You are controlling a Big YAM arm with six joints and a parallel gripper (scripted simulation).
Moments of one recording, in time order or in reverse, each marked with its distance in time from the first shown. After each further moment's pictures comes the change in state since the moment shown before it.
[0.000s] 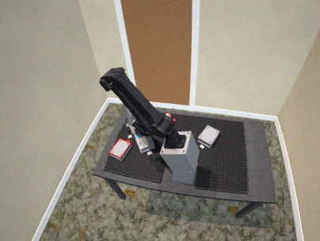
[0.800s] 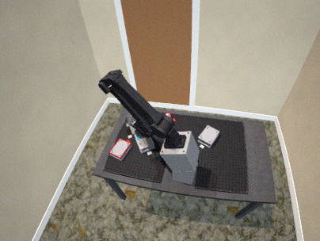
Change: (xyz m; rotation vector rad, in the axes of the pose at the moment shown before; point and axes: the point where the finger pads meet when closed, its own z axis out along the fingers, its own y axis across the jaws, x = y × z) arm 0.009 -0.001 0.008 0.002 0.003 -0.001
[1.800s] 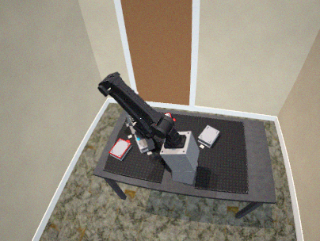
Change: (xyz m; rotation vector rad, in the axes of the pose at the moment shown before) arm 0.008 0.001 0.009 -0.002 -0.003 0.001
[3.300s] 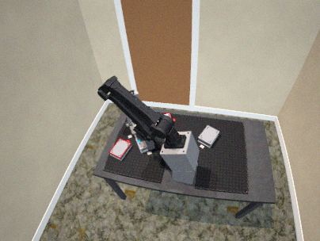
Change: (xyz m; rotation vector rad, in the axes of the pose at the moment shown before) arm 0.015 -0.001 0.014 0.002 0.003 -0.001
